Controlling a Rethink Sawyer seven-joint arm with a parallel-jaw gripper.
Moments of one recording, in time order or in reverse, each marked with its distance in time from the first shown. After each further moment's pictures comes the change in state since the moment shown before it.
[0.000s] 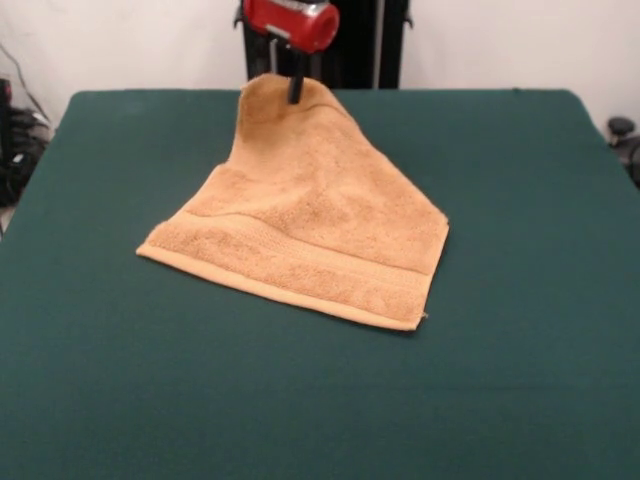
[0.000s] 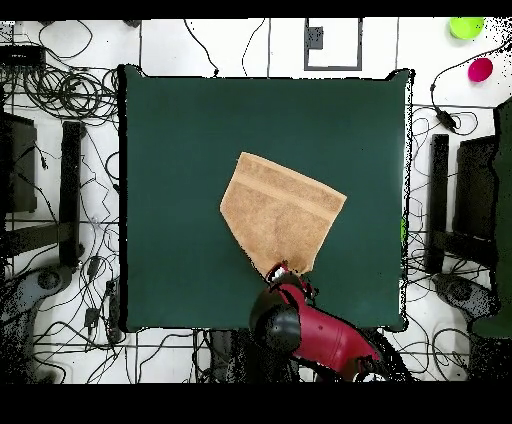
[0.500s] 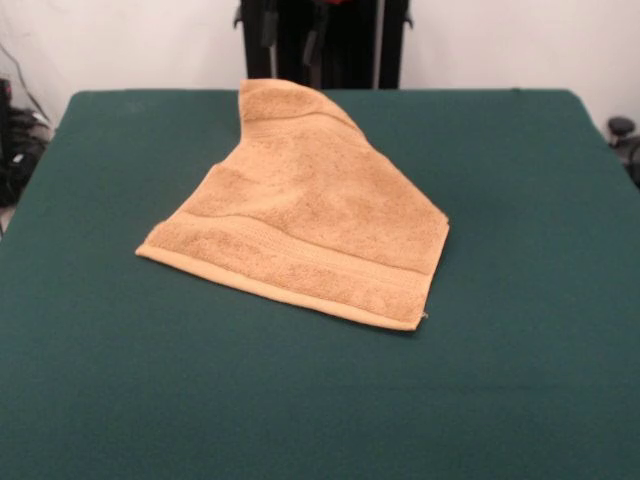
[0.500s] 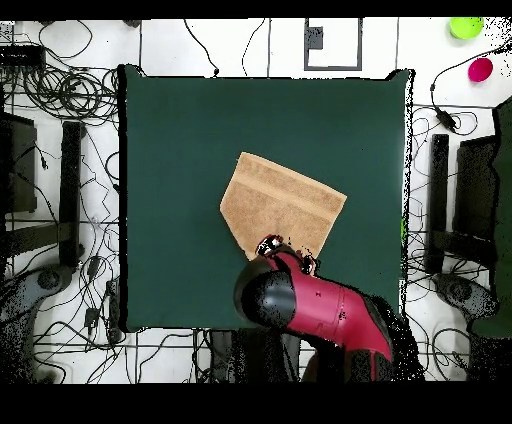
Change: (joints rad) arm 0.114 -0.158 -0.037 -0.192 -0.010 0.348 0.000
